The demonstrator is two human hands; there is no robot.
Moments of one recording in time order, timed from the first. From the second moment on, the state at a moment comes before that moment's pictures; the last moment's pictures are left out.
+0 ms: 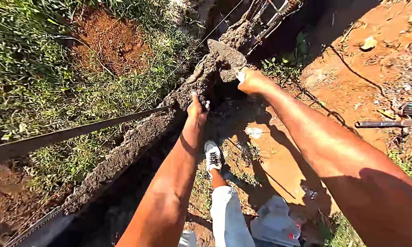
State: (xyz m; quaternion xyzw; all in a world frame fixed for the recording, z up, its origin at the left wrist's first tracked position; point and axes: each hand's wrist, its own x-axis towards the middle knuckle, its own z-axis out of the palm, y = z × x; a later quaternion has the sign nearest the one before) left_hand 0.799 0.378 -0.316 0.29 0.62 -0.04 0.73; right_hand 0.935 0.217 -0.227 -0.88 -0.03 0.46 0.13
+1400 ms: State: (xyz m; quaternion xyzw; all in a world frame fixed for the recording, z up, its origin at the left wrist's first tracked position) left_hand 0.169 0.481 -0.202 -0.04 0.65 0.23 0.72; right_hand 0.327 0.409 -0.114 -0.69 -0.58 0.42 -0.11
